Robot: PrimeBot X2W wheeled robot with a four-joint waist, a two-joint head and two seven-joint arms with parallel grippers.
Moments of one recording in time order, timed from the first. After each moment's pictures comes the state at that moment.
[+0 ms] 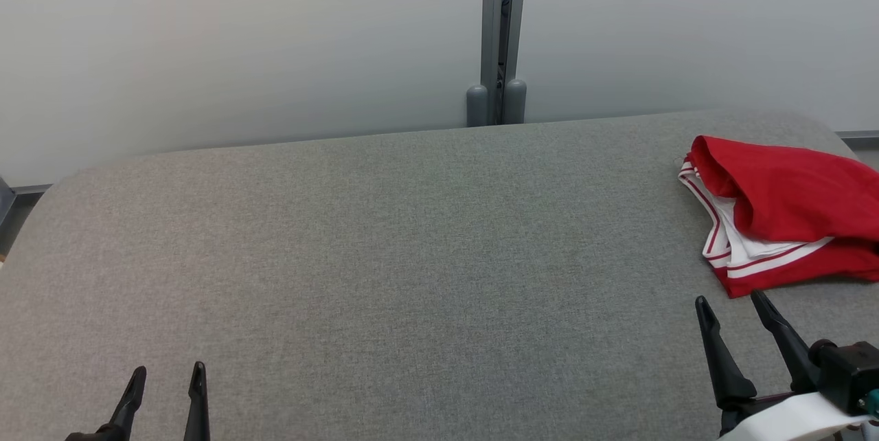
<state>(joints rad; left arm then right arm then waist) 0.26 0.39 -0.22 -0.08 -0.48 0.29 -0.17 0.12 -0.10 0.01 -0.08 0.20 0.13 0.00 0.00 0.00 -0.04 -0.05</state>
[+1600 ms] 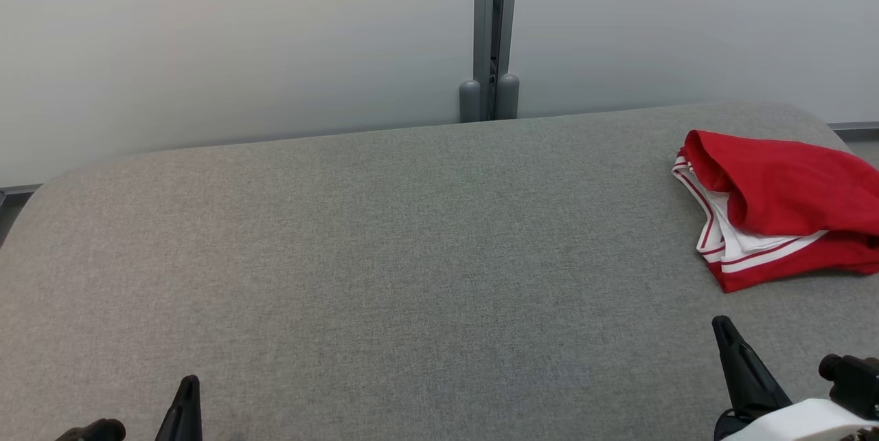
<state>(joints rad) 0.21 0.29 -0.19 0.03 -0.72 0.22 -0.12 0.12 -0.08 0.01 0.03 0.50 0.13 0.01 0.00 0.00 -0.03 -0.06</state>
